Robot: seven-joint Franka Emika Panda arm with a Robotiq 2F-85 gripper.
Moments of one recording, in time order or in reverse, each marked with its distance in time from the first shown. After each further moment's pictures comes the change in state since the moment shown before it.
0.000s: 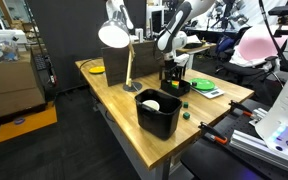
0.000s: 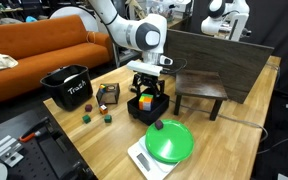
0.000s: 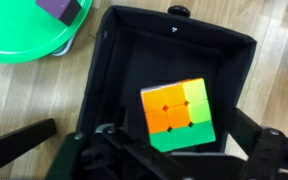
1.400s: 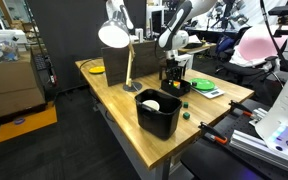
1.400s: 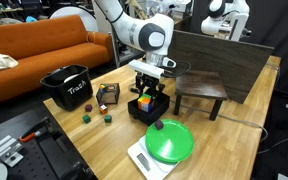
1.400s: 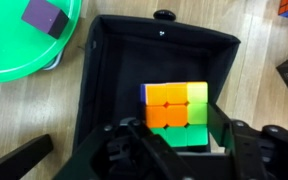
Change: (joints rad) arm -0.048 0.004 0.020 0.019 0.084 -0.041 -0.012
